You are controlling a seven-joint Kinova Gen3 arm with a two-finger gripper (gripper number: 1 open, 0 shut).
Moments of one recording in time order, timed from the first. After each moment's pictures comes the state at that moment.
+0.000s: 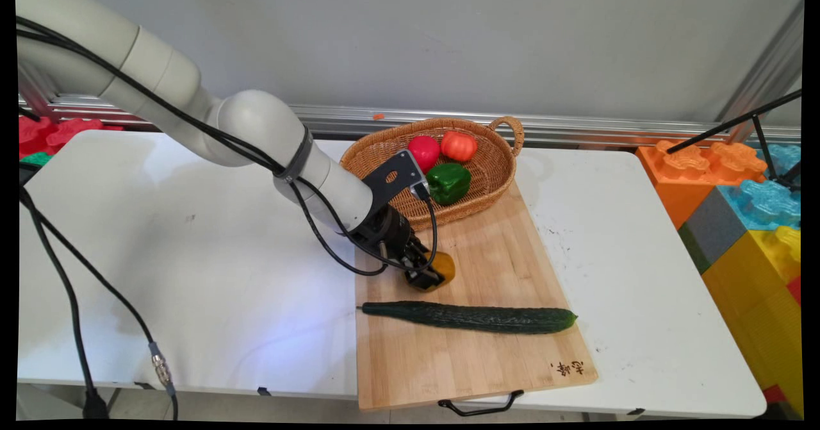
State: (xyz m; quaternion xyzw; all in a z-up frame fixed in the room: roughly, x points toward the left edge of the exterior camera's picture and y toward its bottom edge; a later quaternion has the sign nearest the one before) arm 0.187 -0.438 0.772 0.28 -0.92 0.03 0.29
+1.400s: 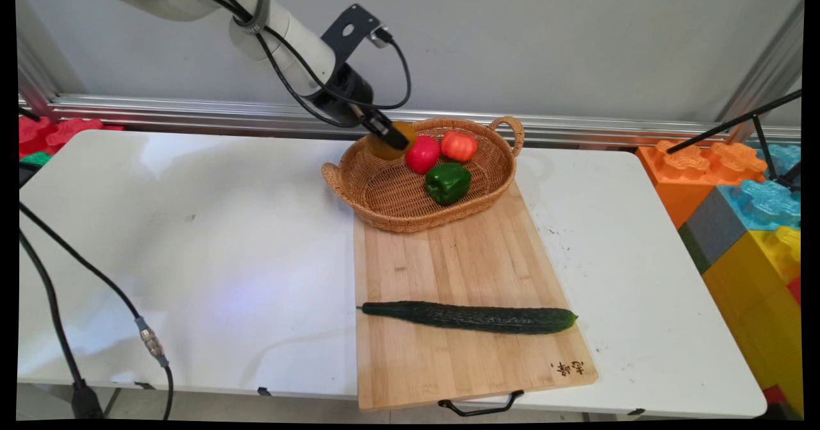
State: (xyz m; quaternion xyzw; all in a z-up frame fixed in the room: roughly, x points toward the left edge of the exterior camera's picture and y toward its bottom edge) arm 0.265 -0.541 0.892 0.39 -0.87 0.15 0.28
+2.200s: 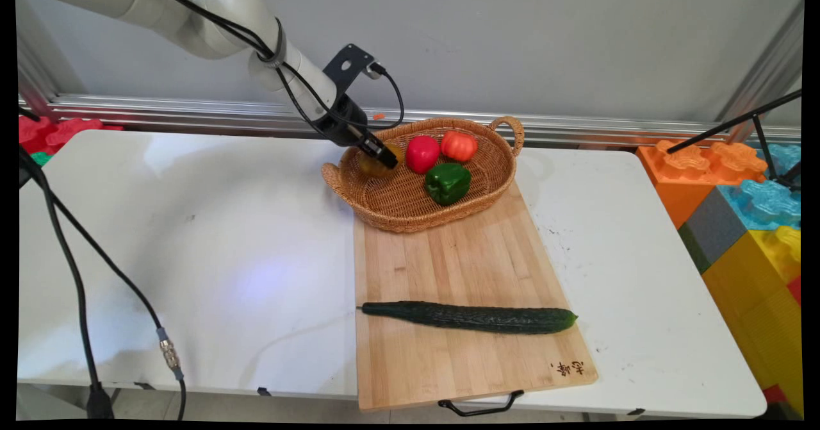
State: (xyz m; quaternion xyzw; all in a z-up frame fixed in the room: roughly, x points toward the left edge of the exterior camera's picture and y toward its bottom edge) arm 0.284 -0.578 0.825 0.43 -0.86 0.12 0.26
